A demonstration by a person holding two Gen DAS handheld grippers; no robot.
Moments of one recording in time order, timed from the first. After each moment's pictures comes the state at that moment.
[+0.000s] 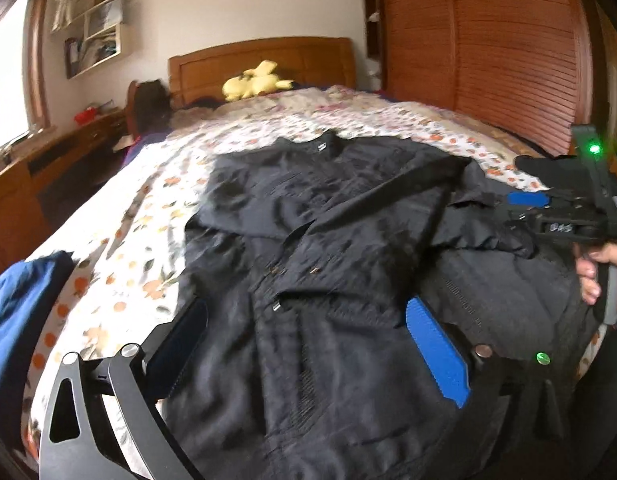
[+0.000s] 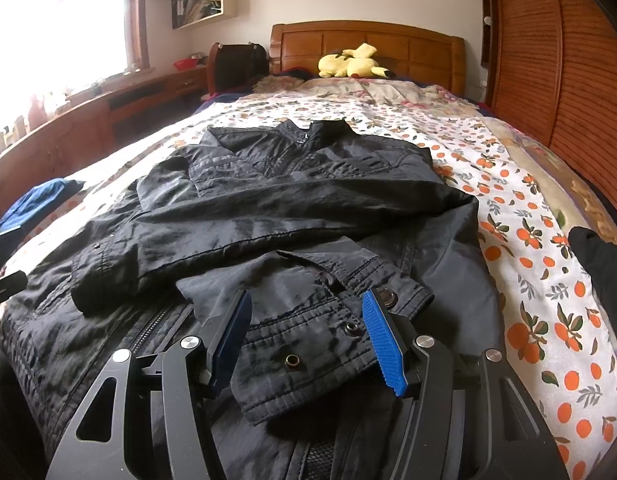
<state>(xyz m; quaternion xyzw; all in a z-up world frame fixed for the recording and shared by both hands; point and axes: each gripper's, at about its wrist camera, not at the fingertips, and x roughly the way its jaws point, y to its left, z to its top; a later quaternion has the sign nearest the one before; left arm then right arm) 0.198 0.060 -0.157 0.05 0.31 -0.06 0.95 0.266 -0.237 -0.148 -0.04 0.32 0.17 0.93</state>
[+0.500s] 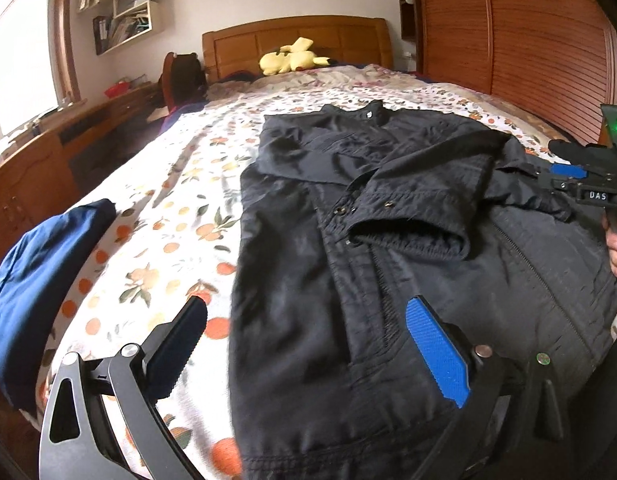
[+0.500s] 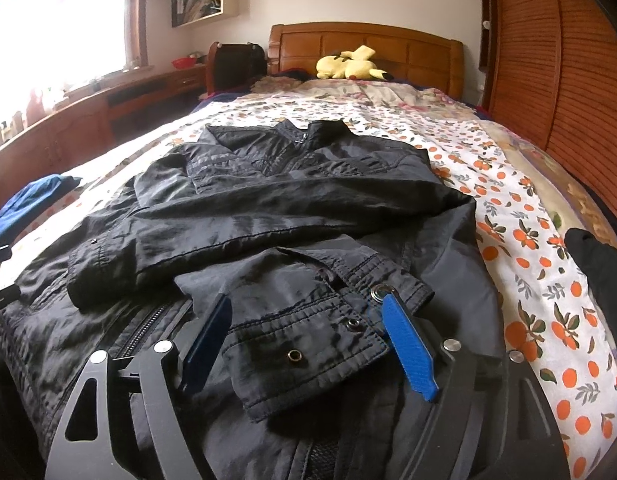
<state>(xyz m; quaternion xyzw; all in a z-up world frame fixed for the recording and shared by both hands) 0.171 0.106 -0.180 0.05 0.34 0.00 0.94 0.260 -0.235 -0.151 -0.05 0.32 0.17 0.93</state>
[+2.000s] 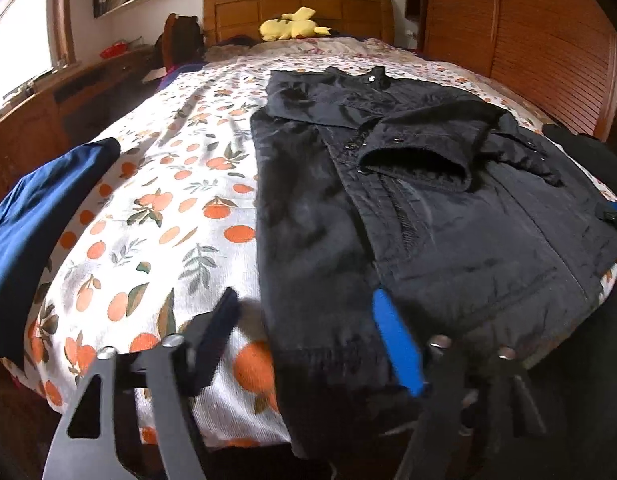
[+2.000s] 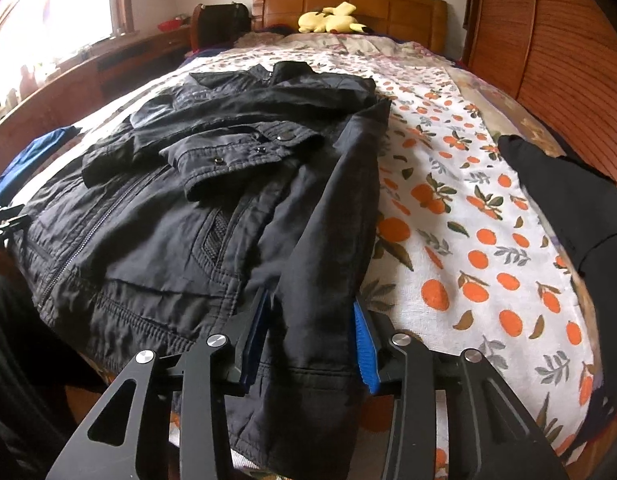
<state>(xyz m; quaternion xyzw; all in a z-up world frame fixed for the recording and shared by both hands) 0.133 0.134 -0.201 0.02 0.40 -0.02 0.92 0.169 -0.329 -0.169 -0.07 0.40 0.15 0.90</state>
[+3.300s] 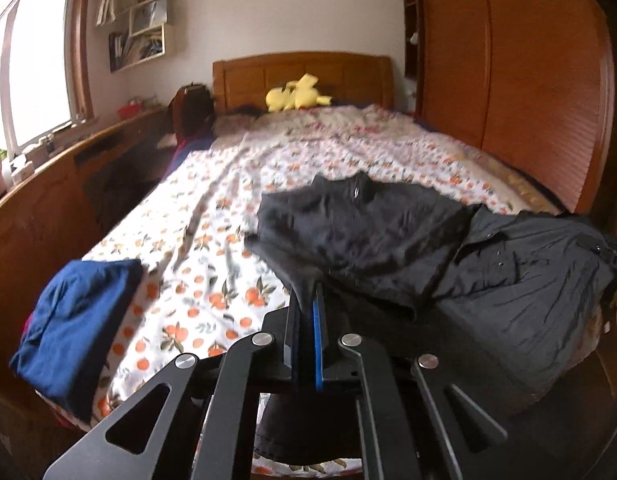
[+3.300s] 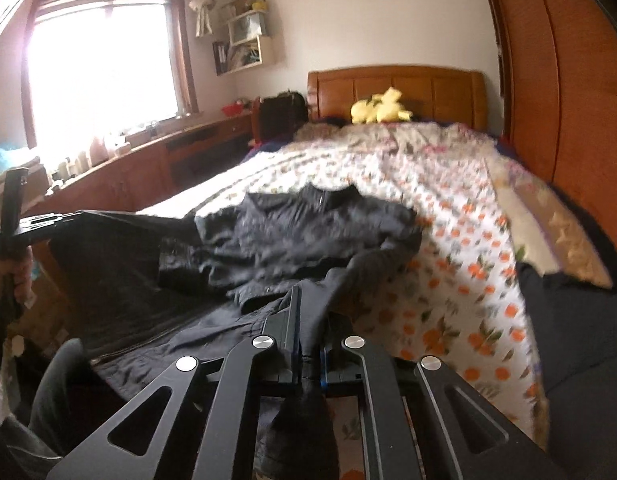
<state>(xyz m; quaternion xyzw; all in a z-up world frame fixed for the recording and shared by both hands) 0.135 0.067 -0.018 0.02 0.29 0.00 0.96 0.164 -0.362 -0.028 -0.01 0.25 0.27 0.93</state>
